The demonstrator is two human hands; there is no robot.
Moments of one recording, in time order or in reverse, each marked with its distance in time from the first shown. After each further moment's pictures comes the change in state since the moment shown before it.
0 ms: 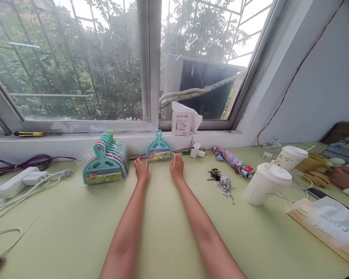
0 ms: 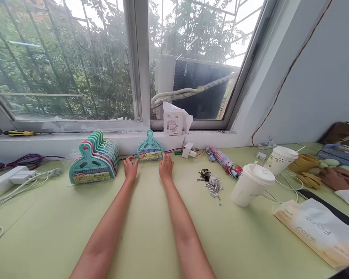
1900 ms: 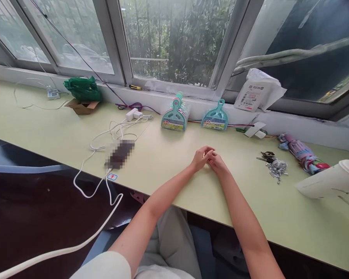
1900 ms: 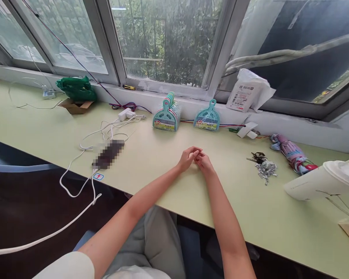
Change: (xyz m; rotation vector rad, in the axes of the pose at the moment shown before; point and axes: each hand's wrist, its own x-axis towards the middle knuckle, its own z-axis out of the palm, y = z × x) left_hand -0.220 0.051 -0.148 -0.626 -0.432 0.252; right_hand -0.160 -0.059 -0.096 1.312 -0.749 0.572
